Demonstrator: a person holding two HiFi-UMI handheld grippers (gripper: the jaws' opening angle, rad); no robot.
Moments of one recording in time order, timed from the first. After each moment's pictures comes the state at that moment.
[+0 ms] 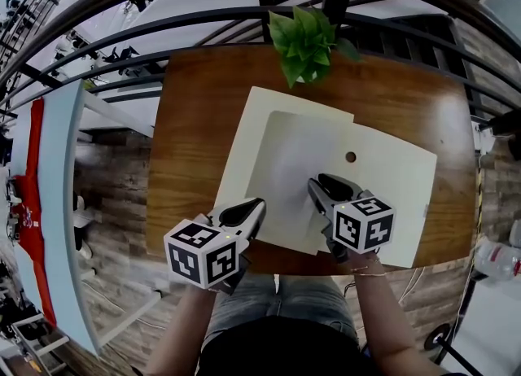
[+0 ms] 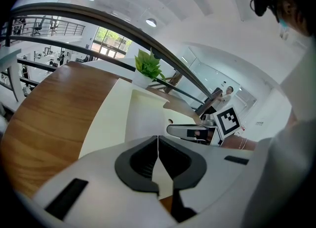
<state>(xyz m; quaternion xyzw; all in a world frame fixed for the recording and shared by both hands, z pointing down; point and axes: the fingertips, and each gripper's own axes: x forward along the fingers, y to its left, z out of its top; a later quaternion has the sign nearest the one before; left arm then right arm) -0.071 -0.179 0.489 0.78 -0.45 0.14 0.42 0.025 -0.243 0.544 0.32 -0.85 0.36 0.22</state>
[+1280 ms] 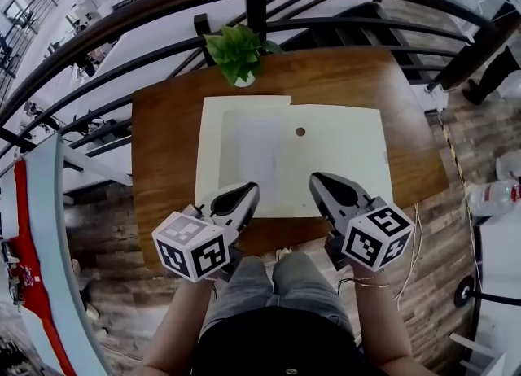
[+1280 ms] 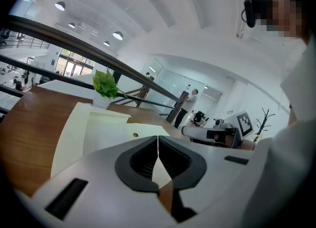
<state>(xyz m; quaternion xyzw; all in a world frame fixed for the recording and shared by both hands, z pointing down) -0.018 -0.154 0.415 0.89 -0.34 0.08 0.30 0.087 -0.159 0.412 0.43 -0.86 0.27 0.04</state>
